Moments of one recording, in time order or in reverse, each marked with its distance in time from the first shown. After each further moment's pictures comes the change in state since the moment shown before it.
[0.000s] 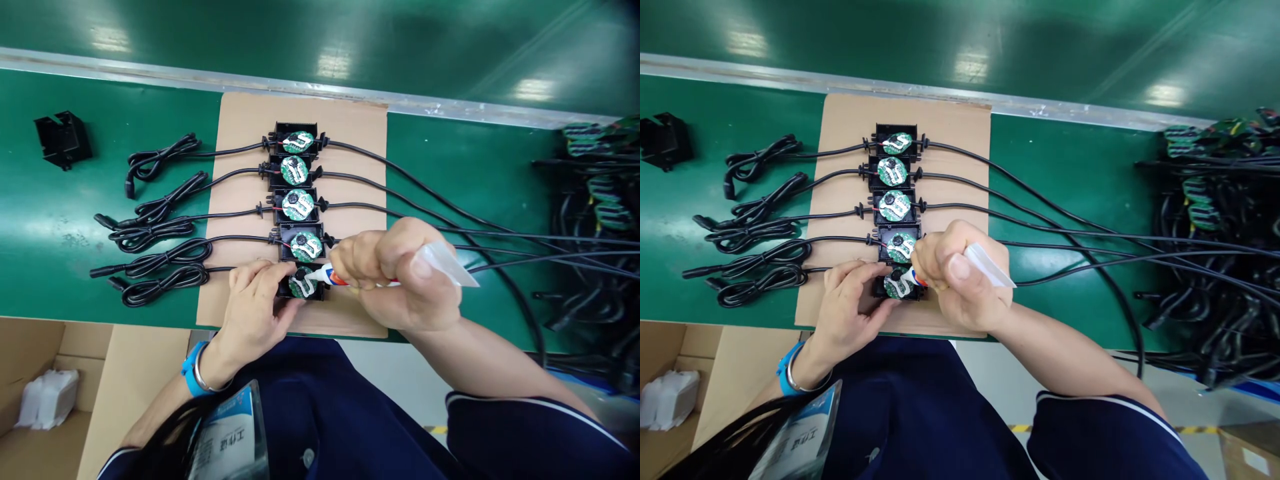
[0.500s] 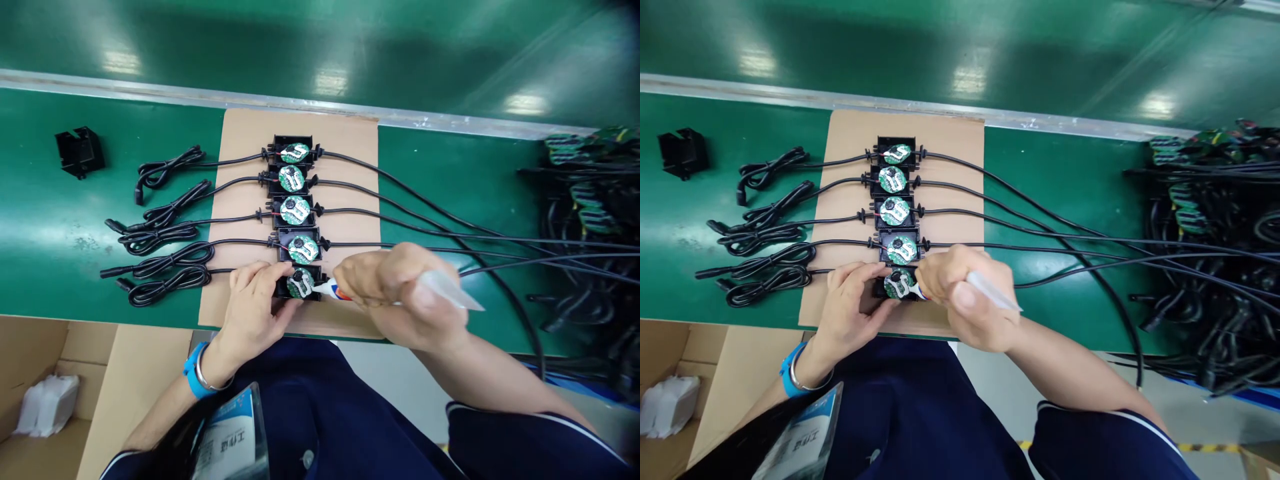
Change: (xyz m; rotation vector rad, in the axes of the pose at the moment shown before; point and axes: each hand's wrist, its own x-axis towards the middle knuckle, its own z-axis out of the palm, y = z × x) left_hand 0.002 -0.002 -0.001 0.014 0.020 0.029; right_hand -0.014 -0.016 0.005 -0.066 -0.054 -0.042
